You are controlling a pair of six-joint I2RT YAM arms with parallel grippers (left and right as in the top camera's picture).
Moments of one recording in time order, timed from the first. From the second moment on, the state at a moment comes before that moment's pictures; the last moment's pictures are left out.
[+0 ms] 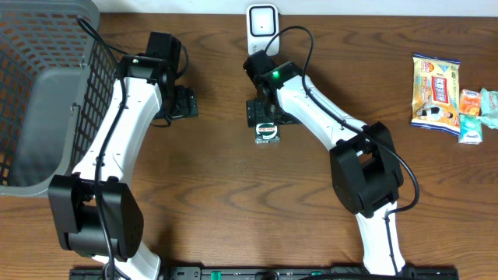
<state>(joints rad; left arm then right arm) -0.14 1.79 1.53 -1.13 -0.16 -0.35 0.56 2.23 1.82 -1.03 0.10 0.51</state>
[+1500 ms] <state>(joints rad) -0.14 1.79 1.53 -1.13 -0.16 -0.35 0.59 2.23 1.73 -0.94 0.04 0.43</state>
